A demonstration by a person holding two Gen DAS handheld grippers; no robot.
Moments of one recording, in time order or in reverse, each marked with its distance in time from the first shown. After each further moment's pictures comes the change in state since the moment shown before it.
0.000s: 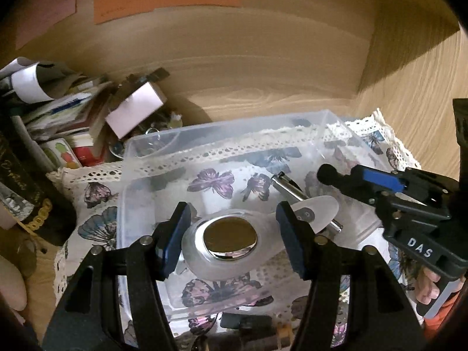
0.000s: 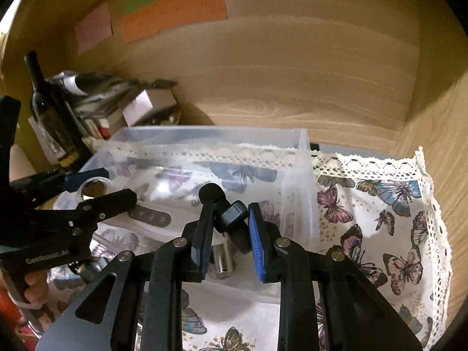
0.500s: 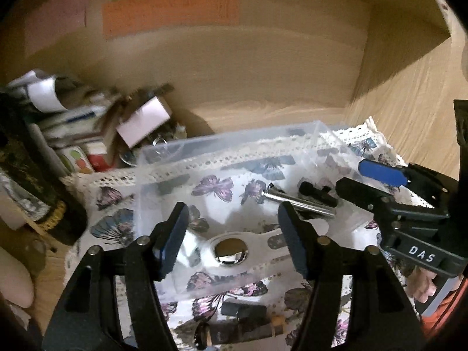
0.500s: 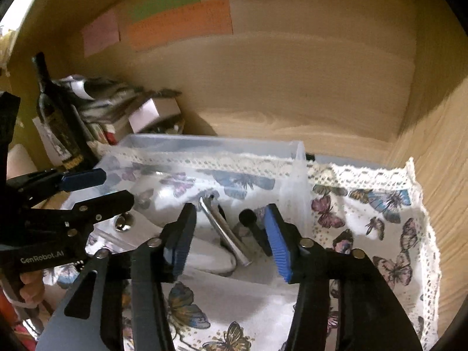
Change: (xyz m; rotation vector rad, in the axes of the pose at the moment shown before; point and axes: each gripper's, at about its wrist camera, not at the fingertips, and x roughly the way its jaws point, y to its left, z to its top) left arm -0.037 0.002 0.002 -0.003 -0.053 0.001; right arm -0.034 0.005 0.005 -0.025 -0.073 -0.002
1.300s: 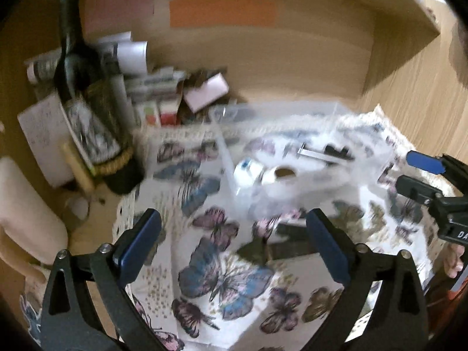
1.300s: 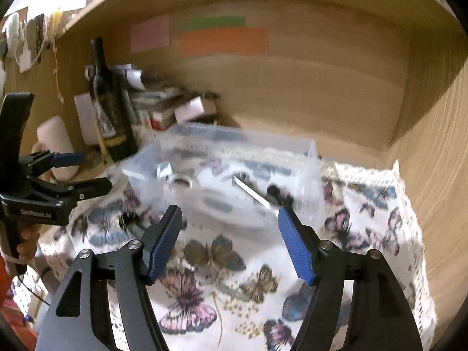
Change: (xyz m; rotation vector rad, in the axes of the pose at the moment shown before) left arm -0.059 0.047 -0.071 -0.031 0.013 0.083; right arm -0.053 0.041 -0.054 -0.091 -0.003 0.020
